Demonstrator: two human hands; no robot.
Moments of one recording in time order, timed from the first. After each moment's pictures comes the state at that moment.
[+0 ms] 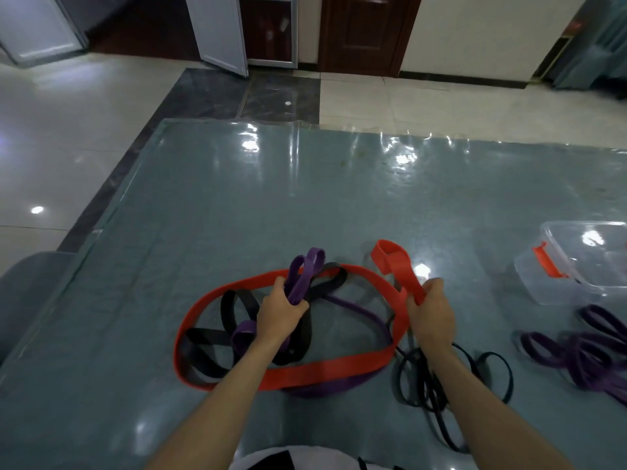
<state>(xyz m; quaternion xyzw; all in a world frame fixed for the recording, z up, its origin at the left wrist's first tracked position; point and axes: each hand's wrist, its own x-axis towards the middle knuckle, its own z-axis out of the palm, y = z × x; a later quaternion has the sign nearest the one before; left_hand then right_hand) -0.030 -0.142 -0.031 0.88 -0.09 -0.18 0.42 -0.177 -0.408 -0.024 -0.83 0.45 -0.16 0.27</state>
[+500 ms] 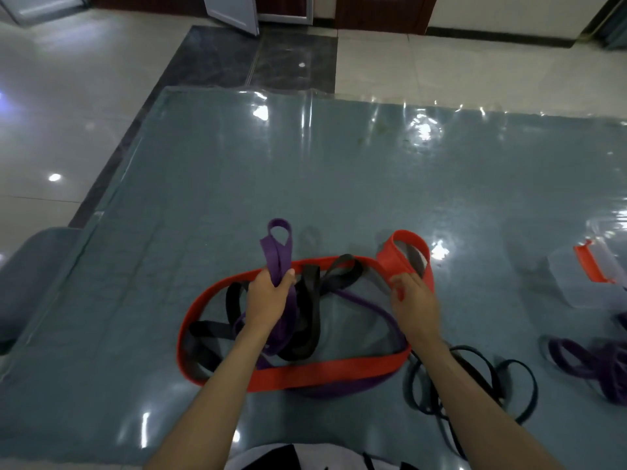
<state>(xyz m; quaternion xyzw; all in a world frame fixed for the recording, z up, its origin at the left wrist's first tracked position) 0.008 -0.133 -0.025 0.86 0.00 -0.15 0.49 -0.130 -0.392 -0.047 -0.91 0.29 -0.11 0.25</state>
